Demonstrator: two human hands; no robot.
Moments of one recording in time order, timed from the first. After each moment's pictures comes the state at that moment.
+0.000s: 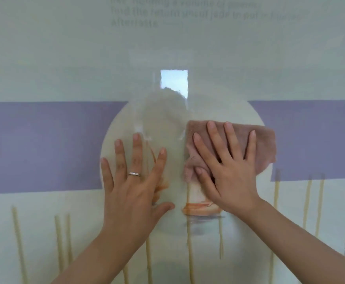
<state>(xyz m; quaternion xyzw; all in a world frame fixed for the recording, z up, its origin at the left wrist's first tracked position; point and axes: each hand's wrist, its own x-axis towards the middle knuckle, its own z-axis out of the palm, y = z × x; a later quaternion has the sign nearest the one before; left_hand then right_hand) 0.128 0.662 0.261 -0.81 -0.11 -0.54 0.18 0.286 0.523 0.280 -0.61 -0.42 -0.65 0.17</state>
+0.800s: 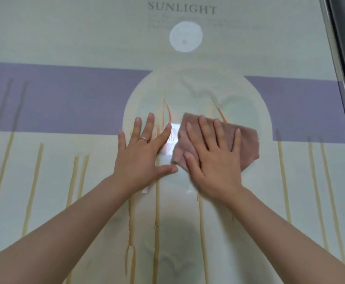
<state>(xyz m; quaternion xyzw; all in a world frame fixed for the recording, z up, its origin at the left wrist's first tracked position) 0.128 0.680 0.223 -0.86 -0.15 -0.47 0.13 0.266 0.562 0.207 -0.62 -0.38 -0.66 0.21</state>
